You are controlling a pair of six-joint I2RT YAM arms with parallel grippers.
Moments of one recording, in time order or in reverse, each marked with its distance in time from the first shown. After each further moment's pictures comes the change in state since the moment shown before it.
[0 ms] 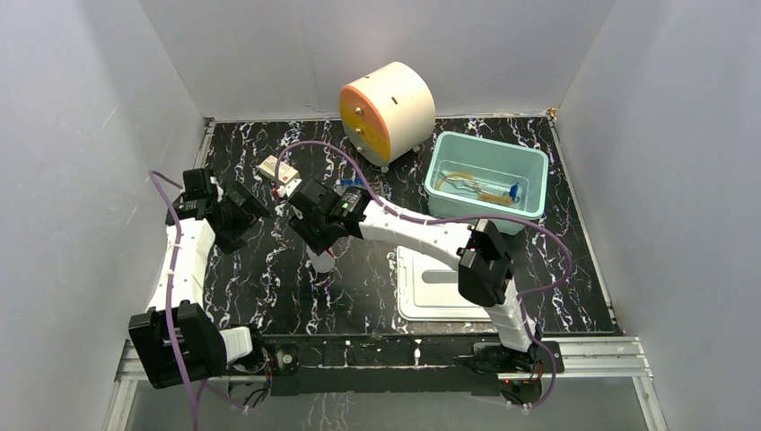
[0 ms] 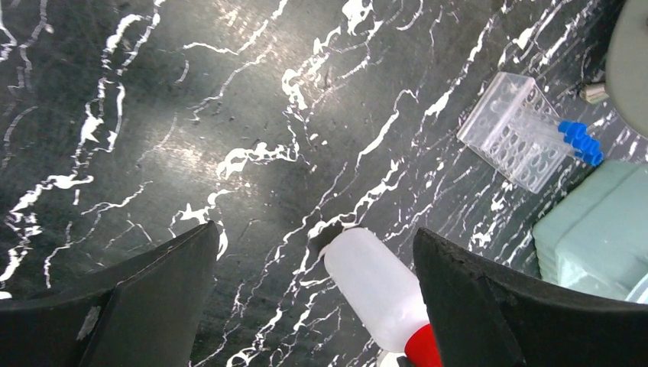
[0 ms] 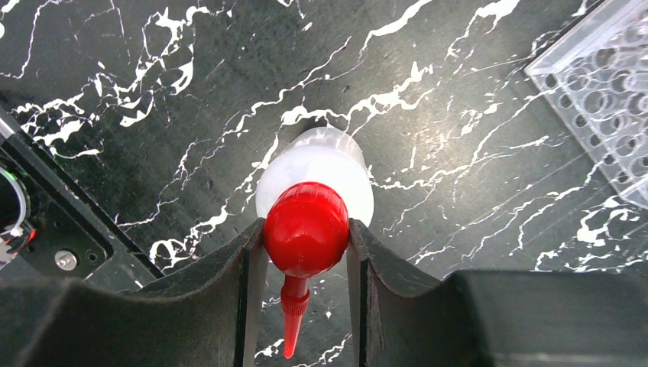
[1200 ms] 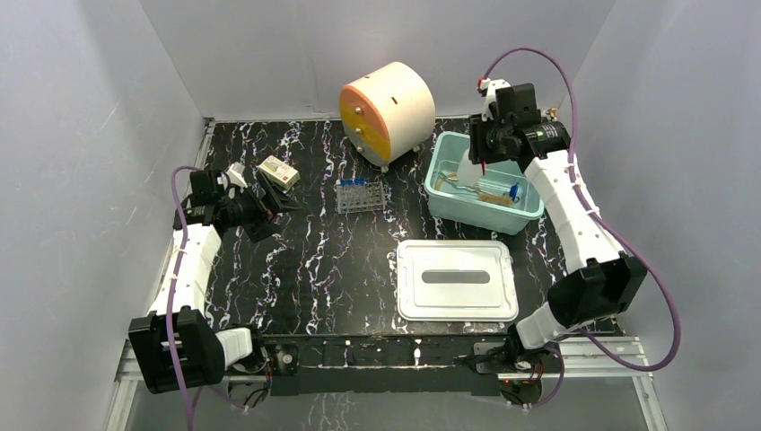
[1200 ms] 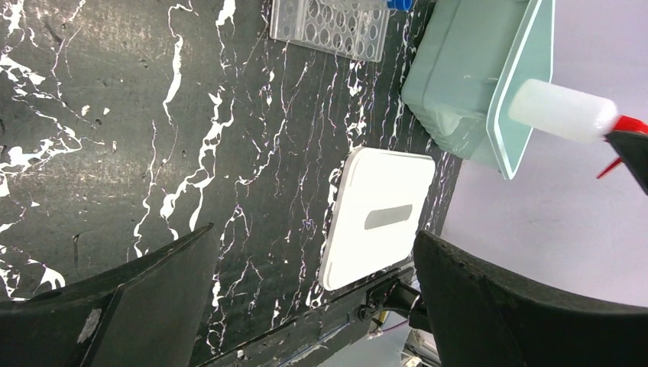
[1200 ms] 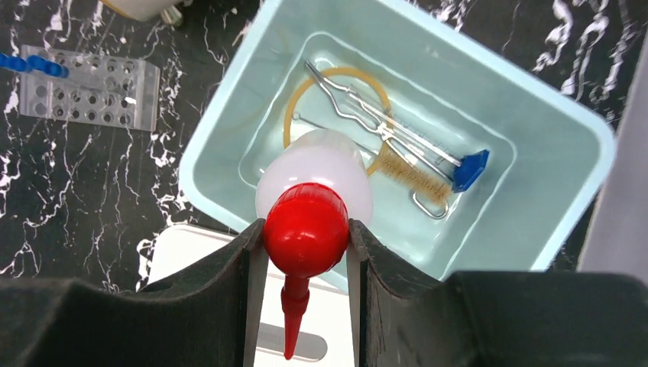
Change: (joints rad) left arm -0.055 -0.030 -0.066 0.182 0.509 0.037; right arm -0.841 -0.565 -0.240 -0.096 -0.031 -0.190
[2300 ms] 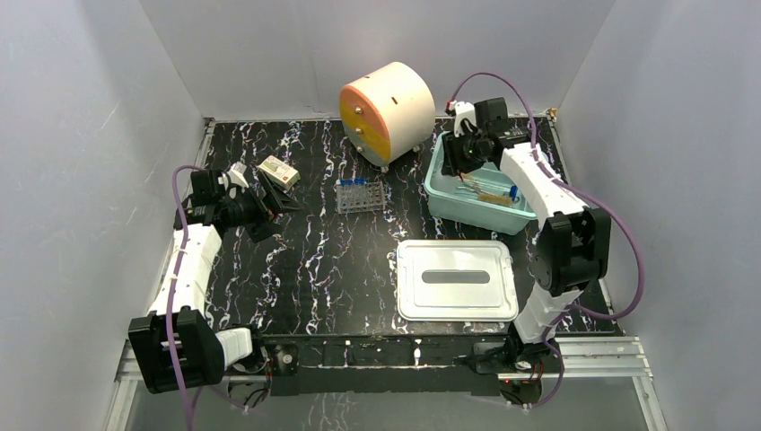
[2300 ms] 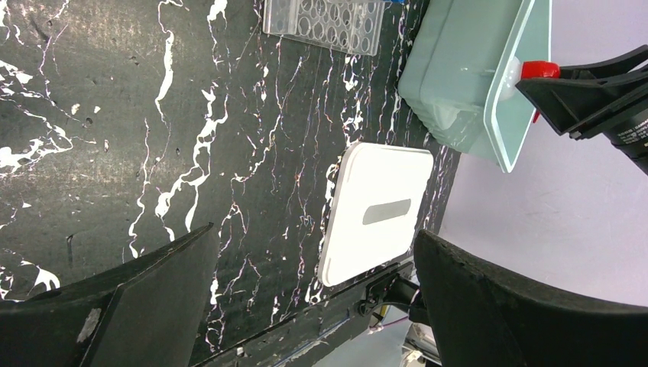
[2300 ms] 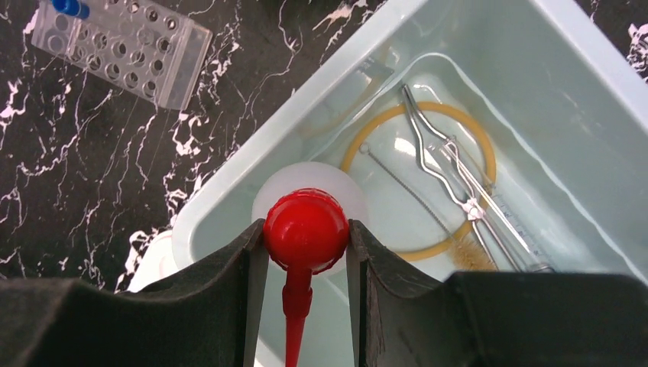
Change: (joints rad) left arm -0.007 0.000 0.000 0.000 0.015 0.005; right arm -0.053 0.220 -0.158 0.210 -0.345 -0.153
